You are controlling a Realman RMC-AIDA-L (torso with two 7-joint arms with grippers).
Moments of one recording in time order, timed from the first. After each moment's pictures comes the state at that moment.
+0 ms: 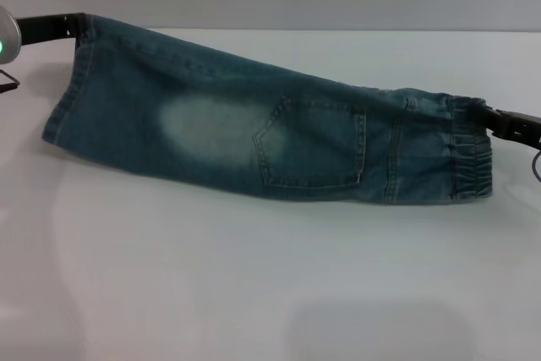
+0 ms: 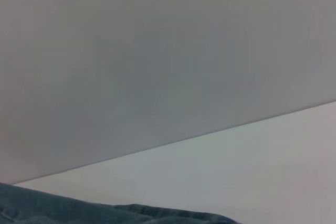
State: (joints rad) left arm -0.71 -2.03 0.84 0.73 2.31 0.68 -2.29; right arm 0.51 2.06 -0.49 -0.49 -1.92 -1.09 1.66
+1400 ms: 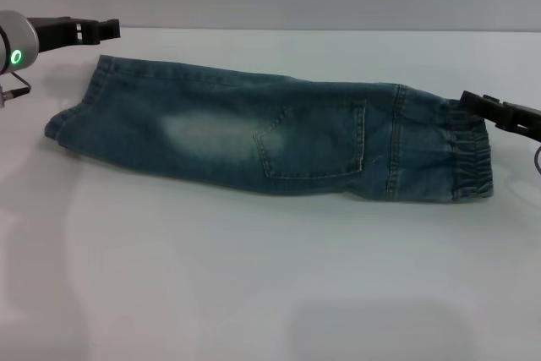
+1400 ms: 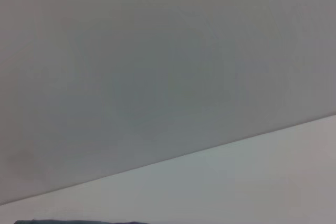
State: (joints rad) left arm -0.70 -2.06 0.92 0.72 2.31 0.58 -2.23; right arm 0.51 2.06 -0.48 -0.48 -1.88 -1.09 1.66
